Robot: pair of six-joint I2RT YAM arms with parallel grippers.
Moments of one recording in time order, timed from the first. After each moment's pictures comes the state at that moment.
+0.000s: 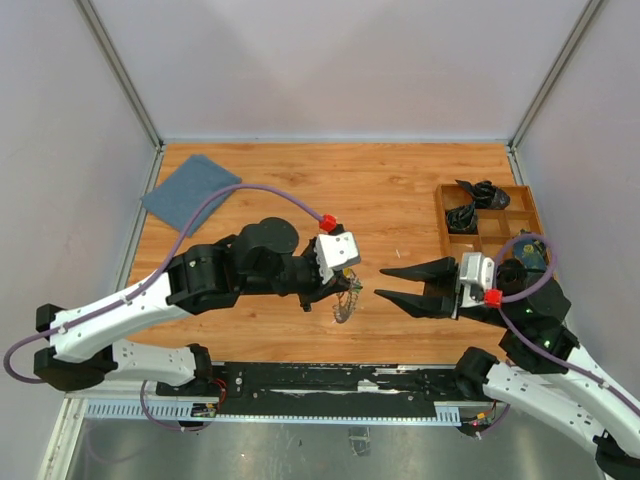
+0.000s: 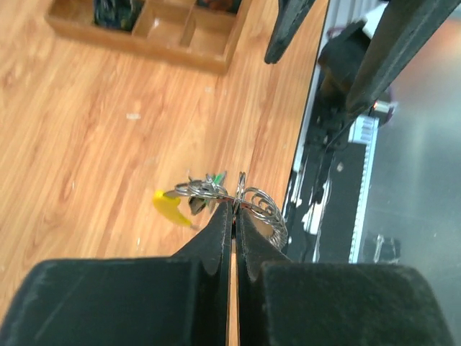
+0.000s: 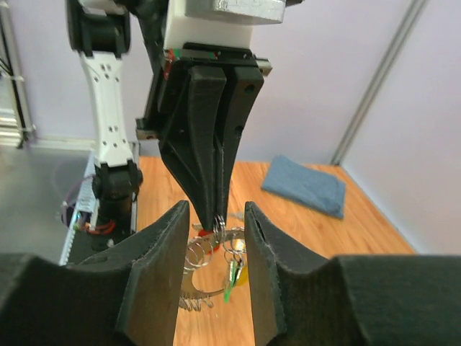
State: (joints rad) left arm -1.23 1.11 1.35 -0.62 0.07 0.05; right arm 0.89 0.47 0.76 0.03 -0.50 -0.08
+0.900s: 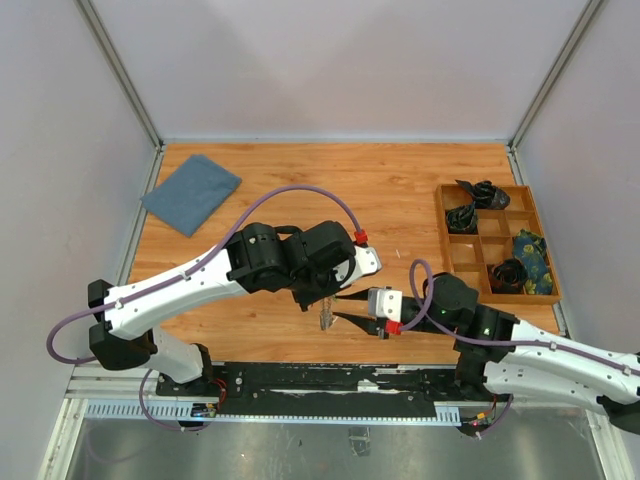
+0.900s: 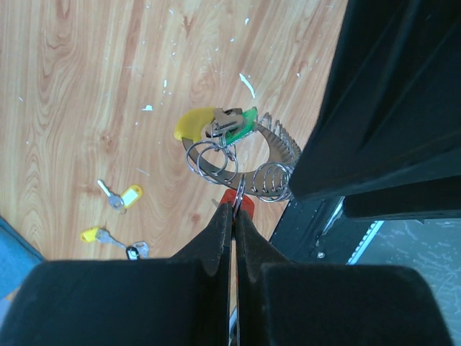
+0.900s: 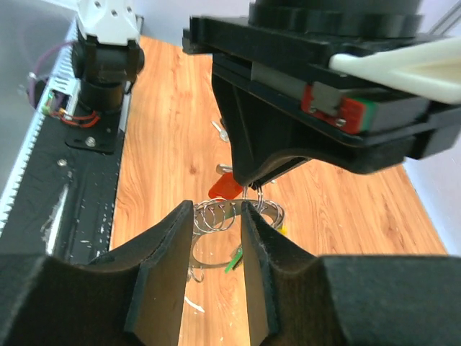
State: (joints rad) left arm -1.23 1.44 1.65 -1.25 -0.15 0.05; right arm 1.16 0.66 0.60 0.02 -0.28 -0.42
